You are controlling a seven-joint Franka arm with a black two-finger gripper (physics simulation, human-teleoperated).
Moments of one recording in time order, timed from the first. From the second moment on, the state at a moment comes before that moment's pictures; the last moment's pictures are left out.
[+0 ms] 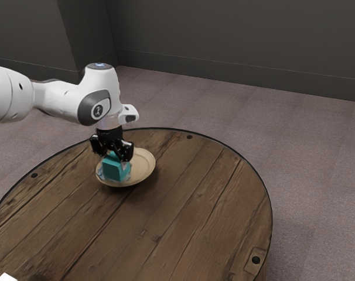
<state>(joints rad) 0.09 0.29 -0.03 -1.89 0.10 2.14 -0.12</state>
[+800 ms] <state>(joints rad) 0.33 0.53 -0.28 -1.64 0.26 2.04 0.06</state>
